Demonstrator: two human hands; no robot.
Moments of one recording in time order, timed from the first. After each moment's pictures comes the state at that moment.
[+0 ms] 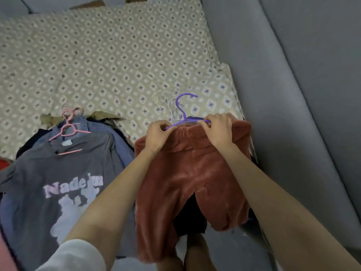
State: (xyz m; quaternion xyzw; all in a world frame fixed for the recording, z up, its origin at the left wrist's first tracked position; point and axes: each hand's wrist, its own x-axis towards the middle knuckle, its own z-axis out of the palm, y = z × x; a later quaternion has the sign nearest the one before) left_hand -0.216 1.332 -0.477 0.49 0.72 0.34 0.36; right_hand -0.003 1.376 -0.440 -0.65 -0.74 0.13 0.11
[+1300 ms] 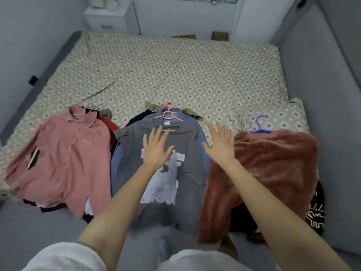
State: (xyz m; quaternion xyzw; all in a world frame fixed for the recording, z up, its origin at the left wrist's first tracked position) left_hand -0.492 1.027 -0.377 0.55 0.82 0.12 0.11; right_hand -0.276 1.149 -0.341 -0.51 -0.85 0.16 0.01
